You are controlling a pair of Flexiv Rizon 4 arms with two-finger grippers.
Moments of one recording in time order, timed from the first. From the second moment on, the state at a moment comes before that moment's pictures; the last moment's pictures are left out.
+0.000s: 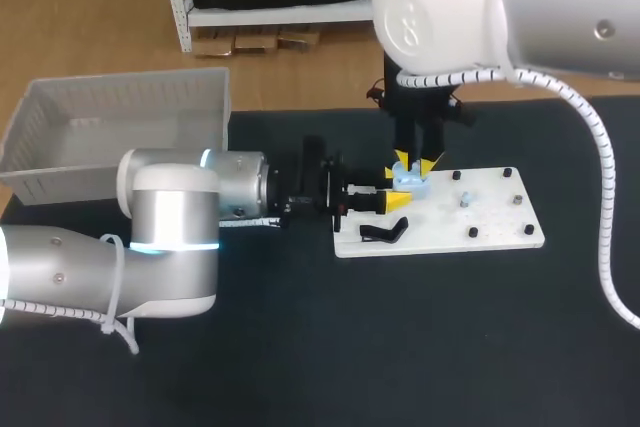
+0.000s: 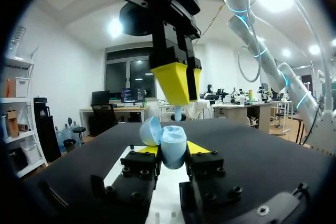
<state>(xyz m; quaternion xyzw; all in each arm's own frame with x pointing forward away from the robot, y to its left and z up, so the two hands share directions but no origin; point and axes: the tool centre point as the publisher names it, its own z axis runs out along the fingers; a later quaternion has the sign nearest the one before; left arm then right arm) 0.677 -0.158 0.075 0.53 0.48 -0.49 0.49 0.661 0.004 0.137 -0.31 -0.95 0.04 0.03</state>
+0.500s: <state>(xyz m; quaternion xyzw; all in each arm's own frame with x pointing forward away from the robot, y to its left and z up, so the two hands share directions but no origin) 0.677 -0.158 0.075 0.53 0.48 -0.49 0.49 0.667 0.003 0.132 -0.32 -0.95 0.04 0.03</state>
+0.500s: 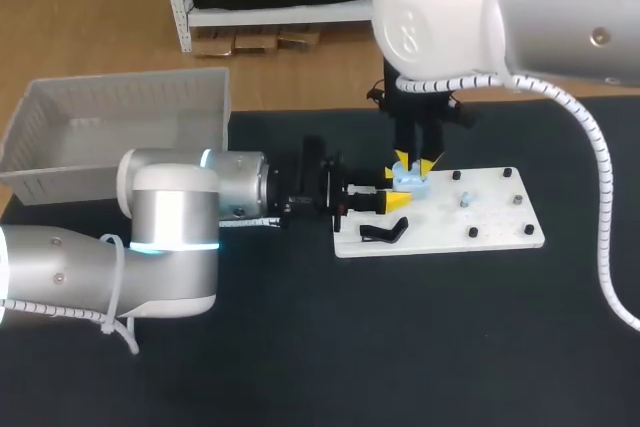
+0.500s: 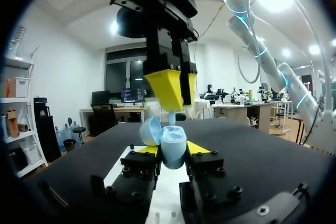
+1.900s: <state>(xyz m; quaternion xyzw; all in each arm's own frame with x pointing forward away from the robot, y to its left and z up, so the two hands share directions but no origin) 0.677 -0.158 0.074 0.53 0.48 -0.49 0.49 0.668 -0.001 0.119 -0.32 -0.95 0.04 0.03</state>
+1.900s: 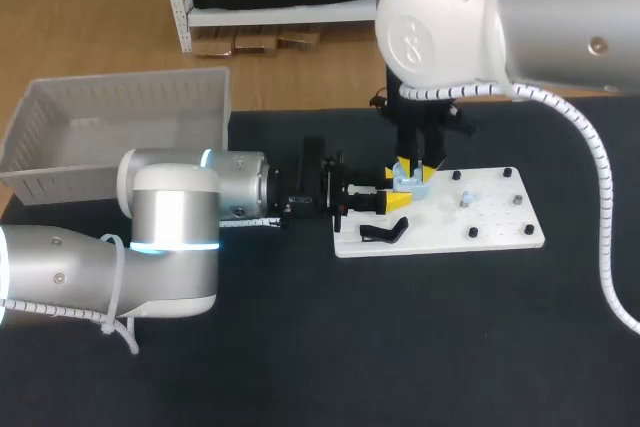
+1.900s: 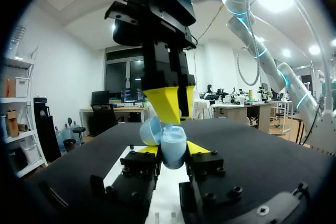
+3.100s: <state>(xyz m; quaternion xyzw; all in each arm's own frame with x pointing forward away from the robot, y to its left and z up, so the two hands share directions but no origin) 0.677 -0.158 0.074 0.53 0.48 -0.49 0.49 0.663 -0.065 0.172 -0.21 -0.98 0.00 -0.03</state>
